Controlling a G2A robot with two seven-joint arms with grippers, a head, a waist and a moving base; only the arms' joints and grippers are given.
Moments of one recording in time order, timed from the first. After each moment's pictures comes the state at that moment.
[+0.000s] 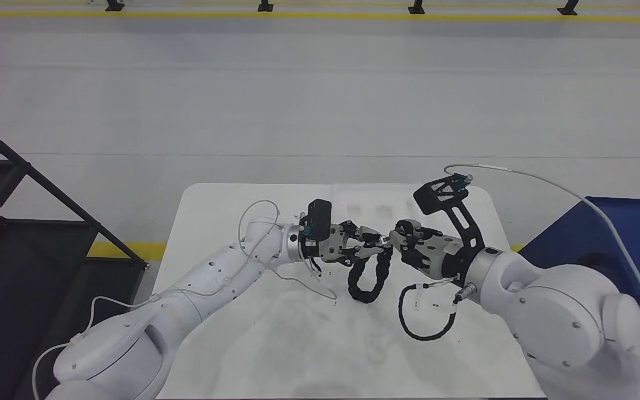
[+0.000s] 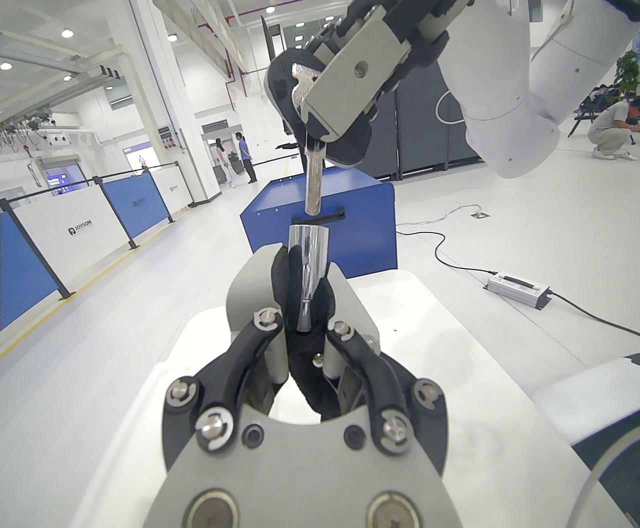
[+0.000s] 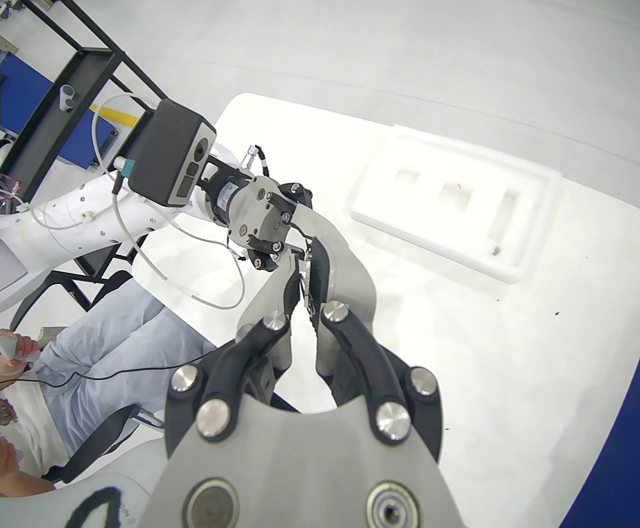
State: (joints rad) left arm 0.59 -1.26 -0.39 -0.94 1.39 -0.80 1.02; right arm -1.16 -1.00 1.30 -2.35 -0.64 0.36 1.22
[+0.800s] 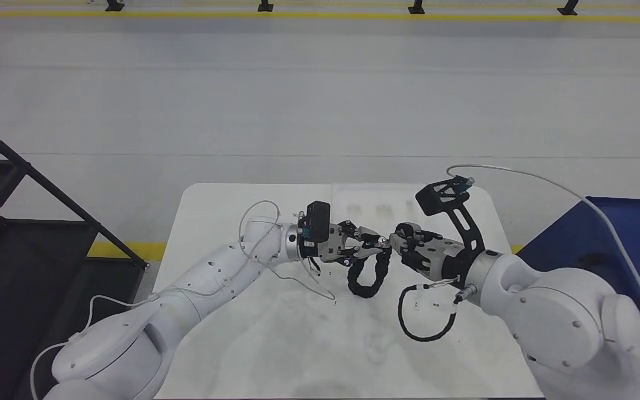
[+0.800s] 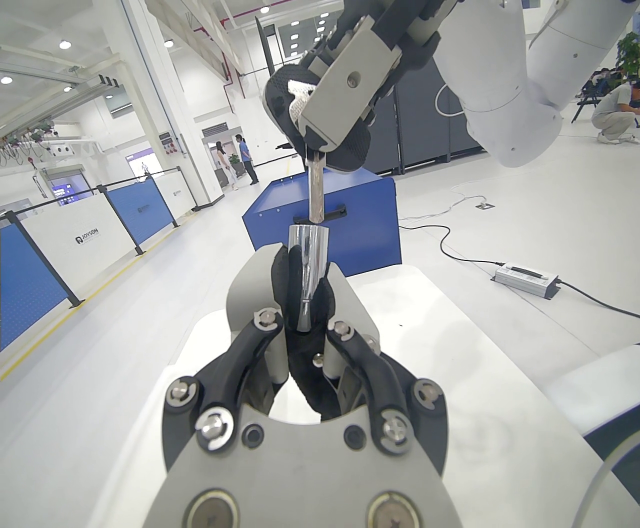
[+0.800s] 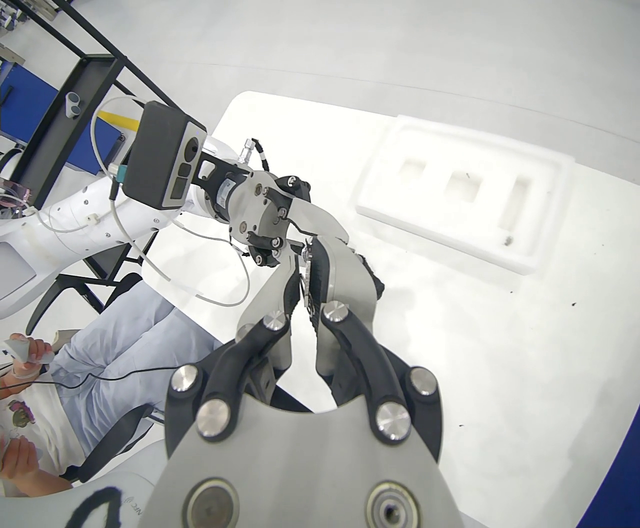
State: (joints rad) left arm 0.58 -1.26 -0.38 -0.94 1.43 -0.77 1.05; right arm -1.18 -1.00 1.31 -2.35 -0.62 0.39 1.20
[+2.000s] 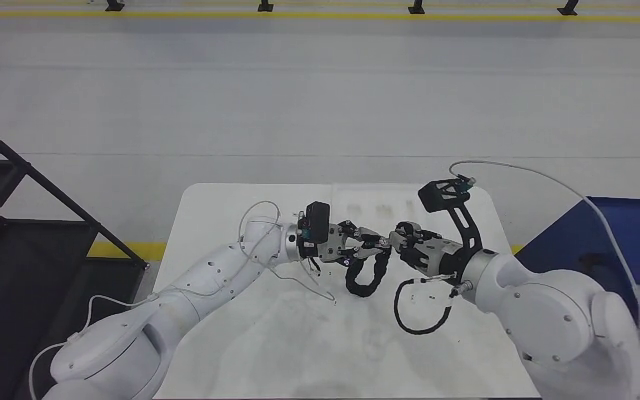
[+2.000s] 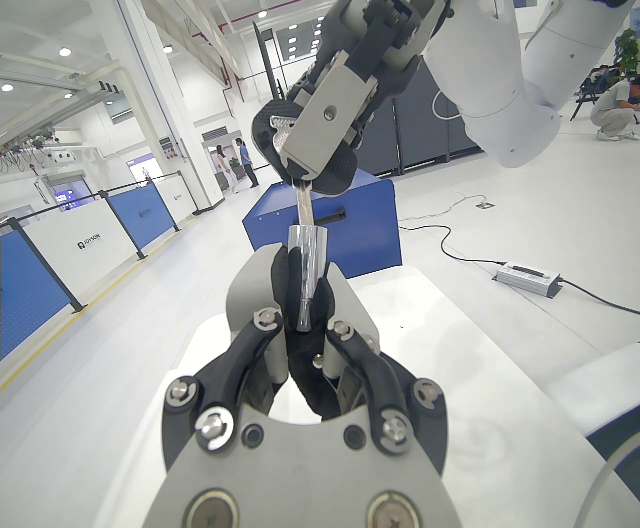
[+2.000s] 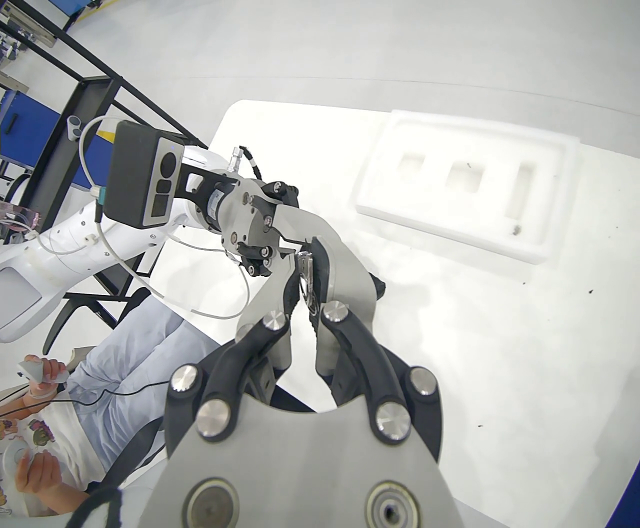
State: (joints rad) left arm 0.58 -1.25 -0.38 -0.95 1.43 -0.76 1.06; right arm -1.19 -1.00 1.29 -2.33 -0.62 0.45 1.17
